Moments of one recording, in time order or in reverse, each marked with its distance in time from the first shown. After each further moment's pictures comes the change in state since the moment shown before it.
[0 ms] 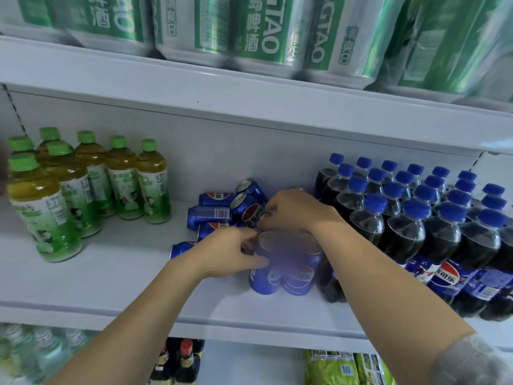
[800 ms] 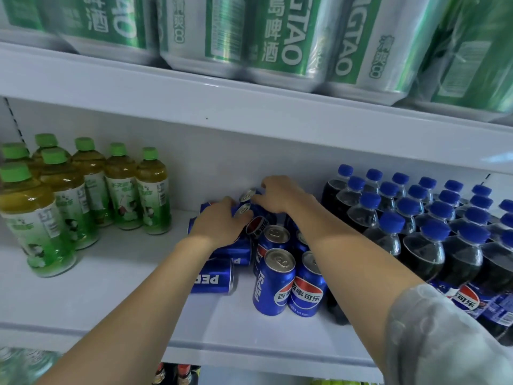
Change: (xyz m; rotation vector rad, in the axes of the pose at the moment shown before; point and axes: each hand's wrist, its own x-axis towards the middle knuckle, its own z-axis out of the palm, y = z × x) left_hand 0.062 -0.021 -0.033 0.074 0.358 -0.279; right_hand 0.092 -0.004 -0.006 -0.062 0.097 0.082
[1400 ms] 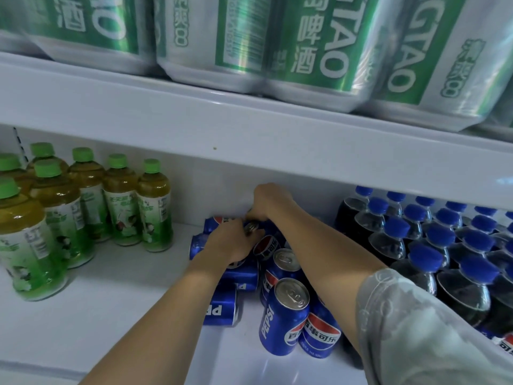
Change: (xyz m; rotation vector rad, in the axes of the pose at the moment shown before) left_hand 0.049 -0.009 0.026 0.053 -0.052 -0.031; right_hand 0.067 -0.028 0.011 -0.207 -0.099 0.016
